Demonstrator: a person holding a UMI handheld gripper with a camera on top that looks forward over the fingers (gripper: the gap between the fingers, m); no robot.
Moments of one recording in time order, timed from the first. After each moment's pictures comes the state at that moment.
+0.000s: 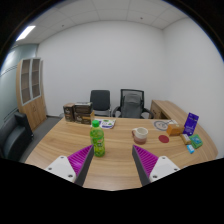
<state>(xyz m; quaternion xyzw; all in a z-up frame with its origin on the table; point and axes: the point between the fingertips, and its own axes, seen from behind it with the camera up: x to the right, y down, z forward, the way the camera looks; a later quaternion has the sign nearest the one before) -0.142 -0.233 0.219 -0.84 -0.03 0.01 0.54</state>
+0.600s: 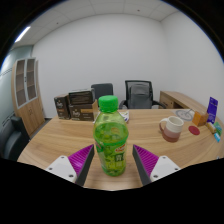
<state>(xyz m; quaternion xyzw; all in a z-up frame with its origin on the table) -0.222 -0.059 0.070 -0.84 -0.01 0.04 0.54</state>
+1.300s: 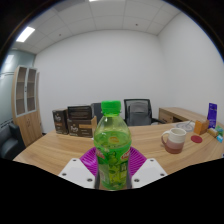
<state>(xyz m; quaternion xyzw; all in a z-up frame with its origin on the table) -0.227 -0.020 0.086 -0.77 0.00 0.03 0.64</state>
